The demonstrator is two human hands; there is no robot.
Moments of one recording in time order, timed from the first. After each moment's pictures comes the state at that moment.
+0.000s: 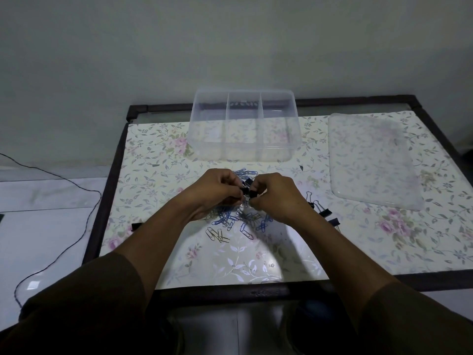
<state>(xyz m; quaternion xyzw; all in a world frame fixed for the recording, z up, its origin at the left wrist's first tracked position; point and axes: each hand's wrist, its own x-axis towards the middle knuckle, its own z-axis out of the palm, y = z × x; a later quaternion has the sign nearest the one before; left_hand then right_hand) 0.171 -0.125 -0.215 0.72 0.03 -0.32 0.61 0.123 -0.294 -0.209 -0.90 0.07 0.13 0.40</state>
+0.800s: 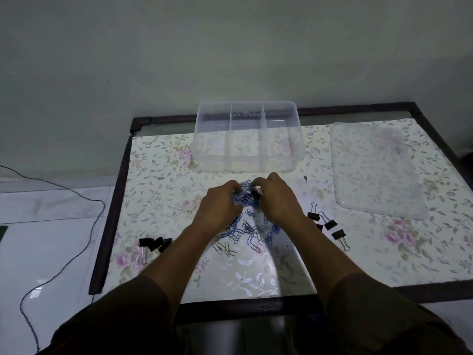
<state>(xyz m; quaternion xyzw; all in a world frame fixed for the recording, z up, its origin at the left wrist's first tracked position) 0.171 -0.127 -0.234 0.94 -0.09 -0.14 0.30 0.160 -0.288 -0.241 -0.97 0.05 0.09 0.23</state>
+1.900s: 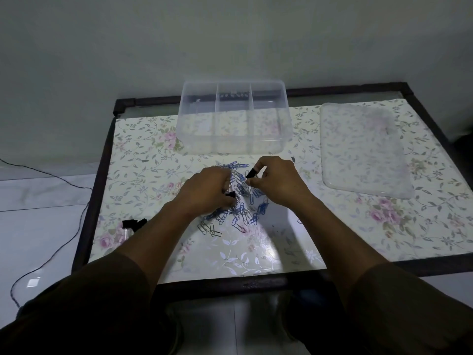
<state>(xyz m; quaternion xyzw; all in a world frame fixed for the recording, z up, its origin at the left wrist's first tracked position) 0.172 -0.129 -0.236 0.95 -0.21 -0.16 0.18 0.140 -0.319 -0.223 -0.92 0.11 0.09 0.36</state>
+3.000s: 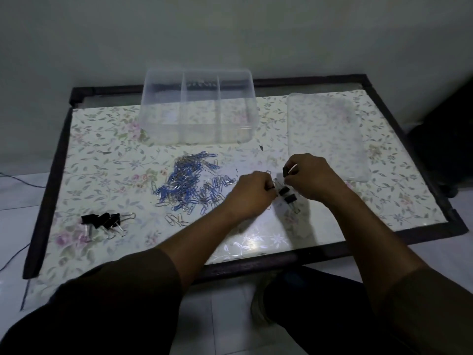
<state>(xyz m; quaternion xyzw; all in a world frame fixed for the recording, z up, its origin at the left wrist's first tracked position) 0.104 -0.259 -0.221 0.87 -0.20 -0.26 0.36 0.085 -0.416 -0.193 -0.93 0.20 0.14 0.29</state>
